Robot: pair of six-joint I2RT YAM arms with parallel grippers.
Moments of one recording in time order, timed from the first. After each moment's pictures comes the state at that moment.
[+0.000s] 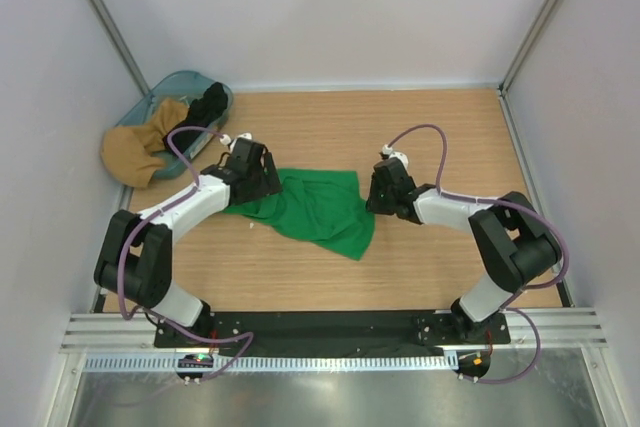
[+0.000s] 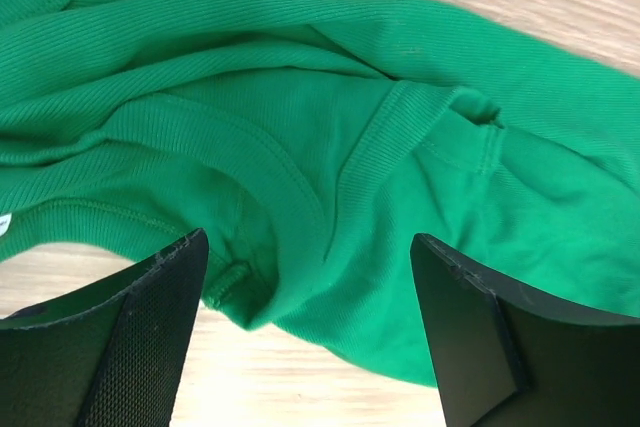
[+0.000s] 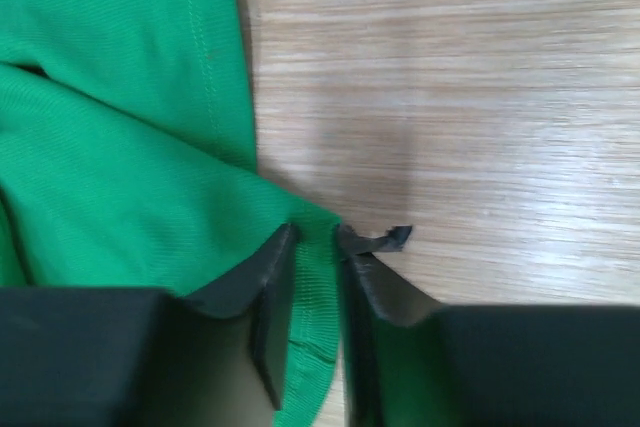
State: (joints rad) left arm -0.40 1.51 0.96 -0.37 -0.17 -0.63; right arm 0.52 1.61 0.77 -0.03 0.13 0.56
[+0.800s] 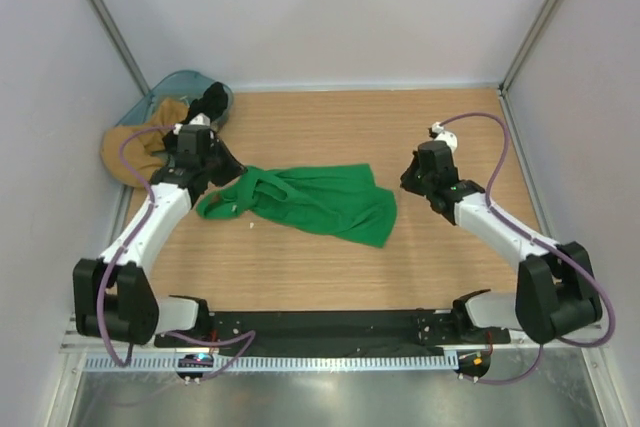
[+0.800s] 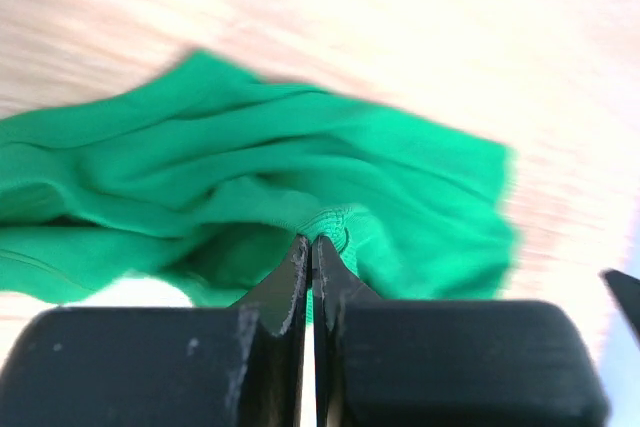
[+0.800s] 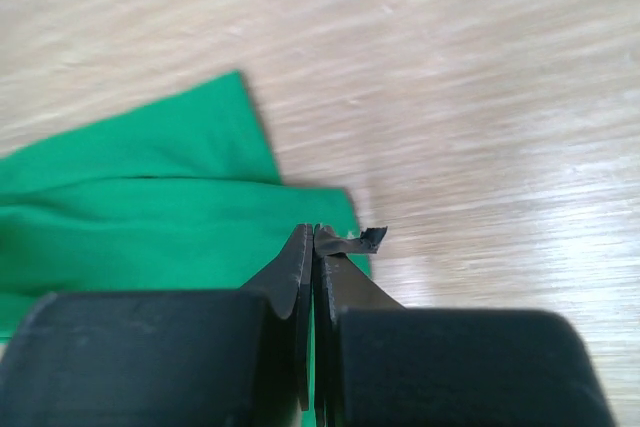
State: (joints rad) left arm -0.16 1.36 0.96 -0.36 0.10 -0.67; right arm 0.33 1.34 0.78 -0.13 0.19 0.57
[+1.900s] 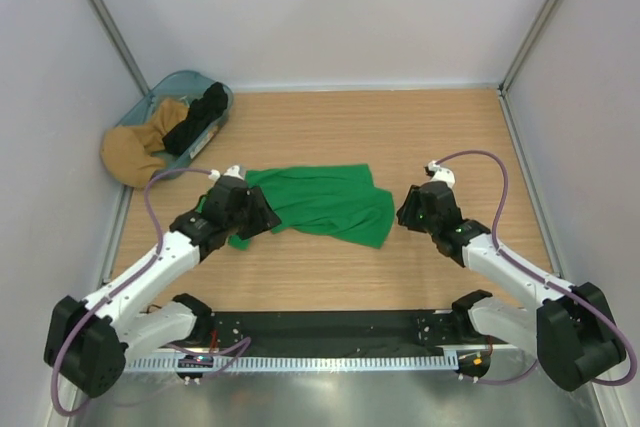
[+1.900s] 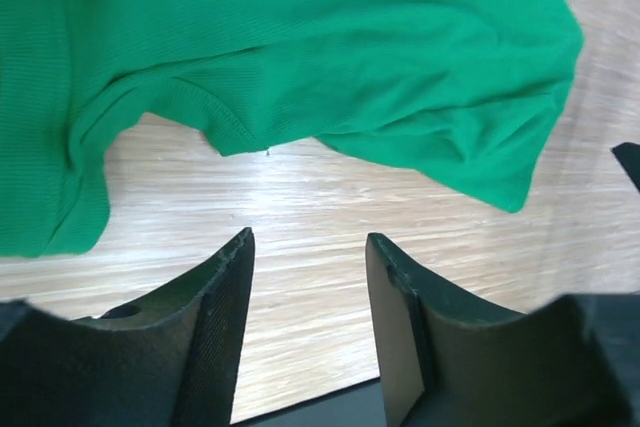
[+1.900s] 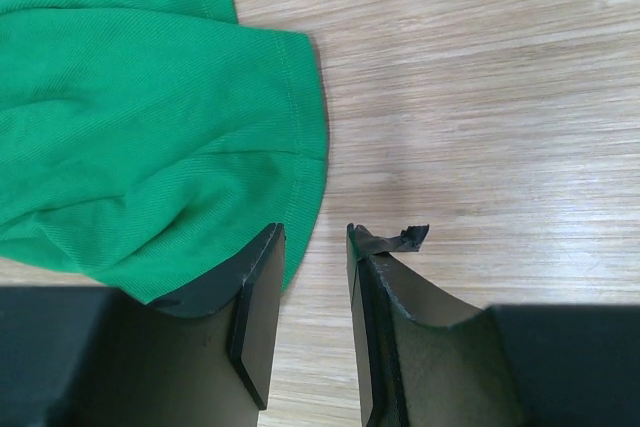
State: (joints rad) left arm -0.50 1.00 0.66 -0.45 0.00 -0.81; right arm 0.42 1.05 0.47 -0.11 0.16 0.55
